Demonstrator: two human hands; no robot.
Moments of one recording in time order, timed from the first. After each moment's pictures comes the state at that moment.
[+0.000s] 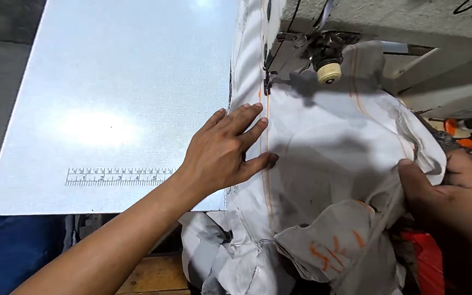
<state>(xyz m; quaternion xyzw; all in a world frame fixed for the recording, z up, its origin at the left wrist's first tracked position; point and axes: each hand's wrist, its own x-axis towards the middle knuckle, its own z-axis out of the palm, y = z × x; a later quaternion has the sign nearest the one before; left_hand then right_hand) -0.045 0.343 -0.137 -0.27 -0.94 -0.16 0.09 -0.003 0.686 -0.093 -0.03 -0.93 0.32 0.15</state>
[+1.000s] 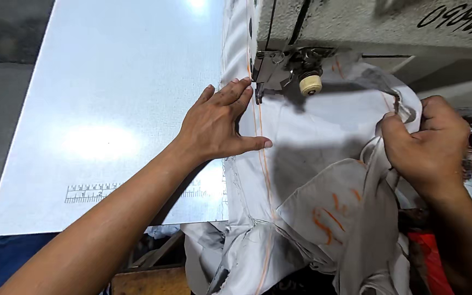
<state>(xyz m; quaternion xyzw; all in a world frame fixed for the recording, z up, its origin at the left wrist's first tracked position) -0.111 0.334 -0.129 -0.25 -0.96 -0.13 0.02 -0.072 0.686 -0.096 -0.02 -0.95 0.29 0.15</state>
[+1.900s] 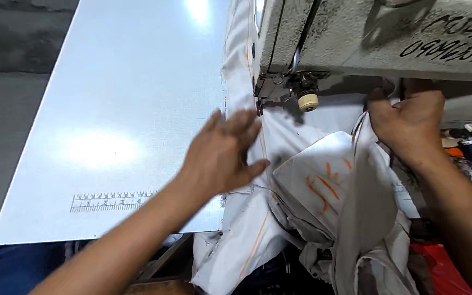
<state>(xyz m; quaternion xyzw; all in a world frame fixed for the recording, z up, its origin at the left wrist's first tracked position) -0.073 0.347 -0.113 -0.25 -0.95 -0.16 0.05 -0.135 0.673 -0.089 0.03 -0.95 0.26 0.19</state>
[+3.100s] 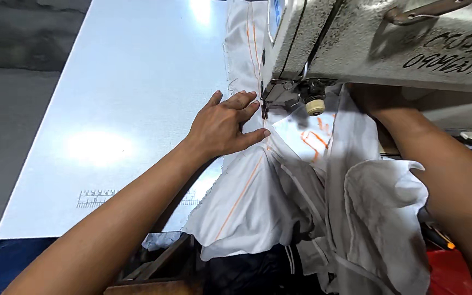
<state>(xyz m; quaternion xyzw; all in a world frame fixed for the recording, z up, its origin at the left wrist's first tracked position) -0.130 0.327 -0.131 -0.26 -0.95 -0.16 0.06 -0.202 0.656 -0.097 0.03 -1.00 0.06 0.01</state>
